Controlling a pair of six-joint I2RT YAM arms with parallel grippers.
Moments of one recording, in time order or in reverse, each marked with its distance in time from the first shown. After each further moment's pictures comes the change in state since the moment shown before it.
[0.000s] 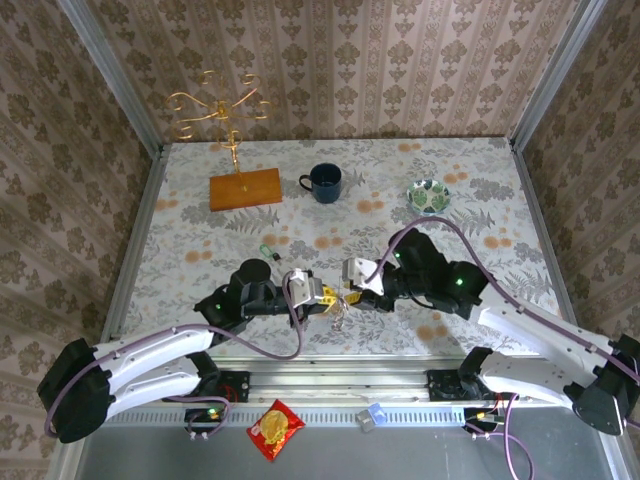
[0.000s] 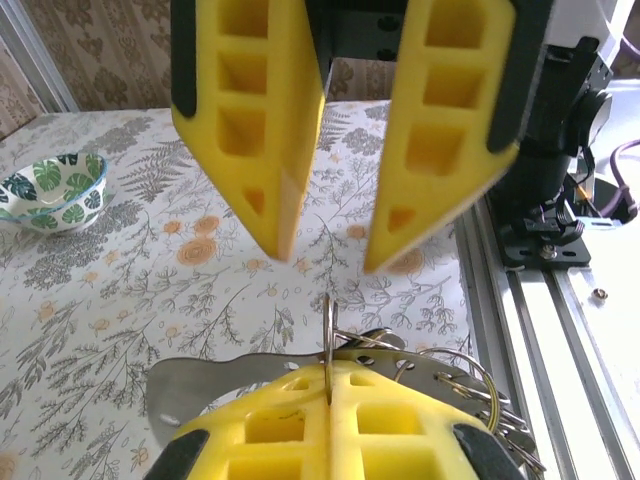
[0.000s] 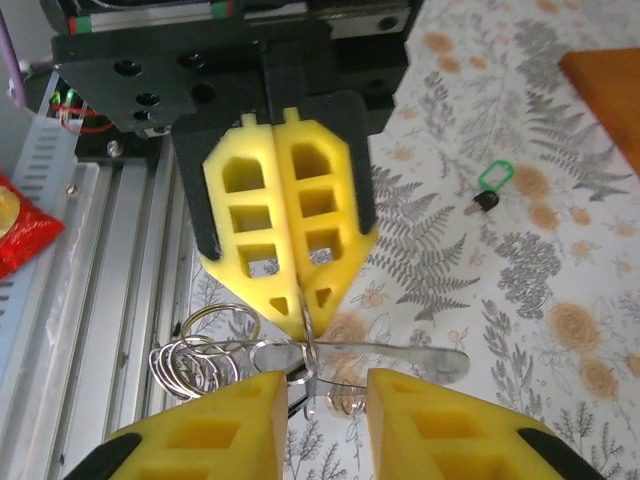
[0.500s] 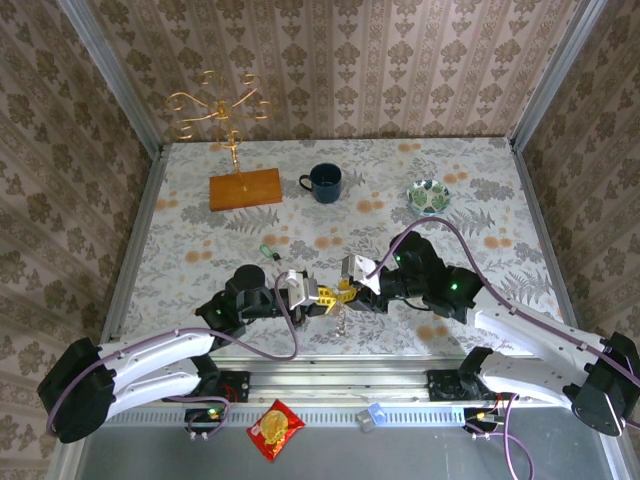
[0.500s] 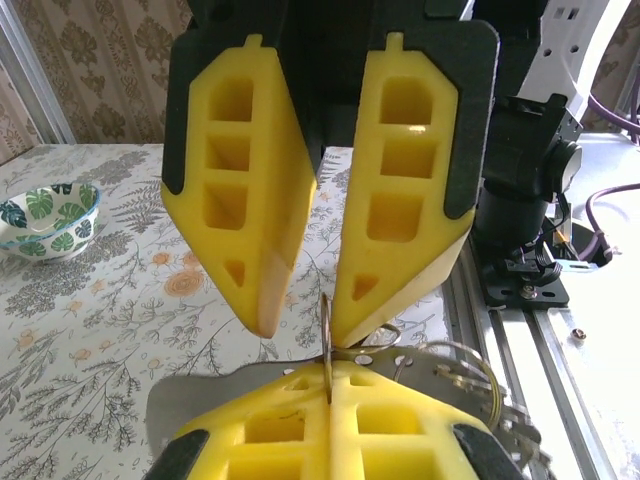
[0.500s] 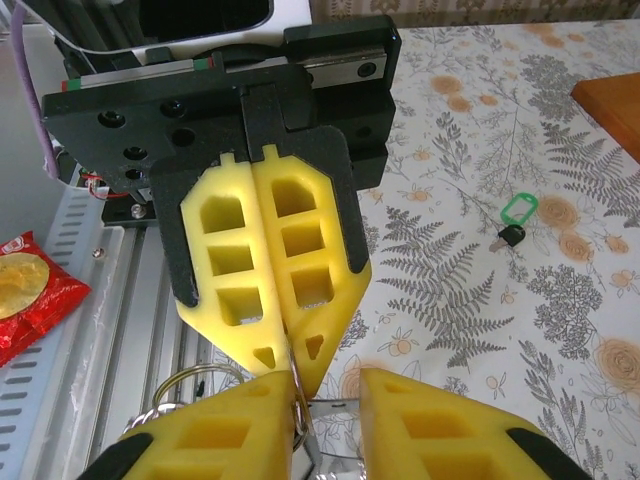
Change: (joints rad) left arm 0.000 0.002 -0.057 0.158 0.034 -0.086; right arm -0.003 0.025 -0.071 0.174 -0.074 0.115
